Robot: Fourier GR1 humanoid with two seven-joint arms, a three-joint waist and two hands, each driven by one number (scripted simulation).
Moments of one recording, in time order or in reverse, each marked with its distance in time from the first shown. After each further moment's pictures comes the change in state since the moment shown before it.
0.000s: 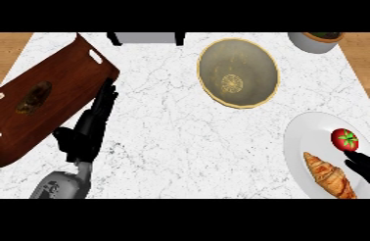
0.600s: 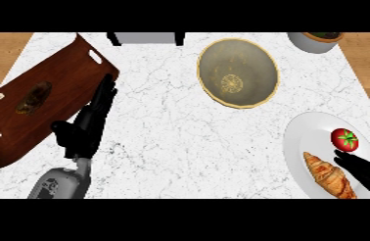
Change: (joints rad) left arm -0.016 -0.032 0.047 -0.019 -0.043 -0.036 0.056; right arm -0.069 0.082 0.002 0.104 0.136 0.144 0.046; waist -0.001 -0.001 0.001
